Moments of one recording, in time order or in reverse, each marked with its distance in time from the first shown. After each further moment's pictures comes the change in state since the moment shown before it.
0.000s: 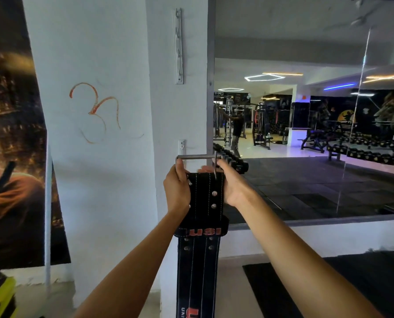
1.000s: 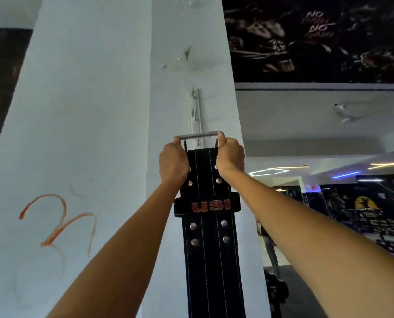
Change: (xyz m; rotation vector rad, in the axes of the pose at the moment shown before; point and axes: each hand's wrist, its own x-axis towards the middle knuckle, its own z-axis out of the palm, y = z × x) left_hand 0.531 0.011 0.139 0.194 0.155 0.374; right_hand 0.422 -0.297 0.130 -0.580 0.658 -1.091
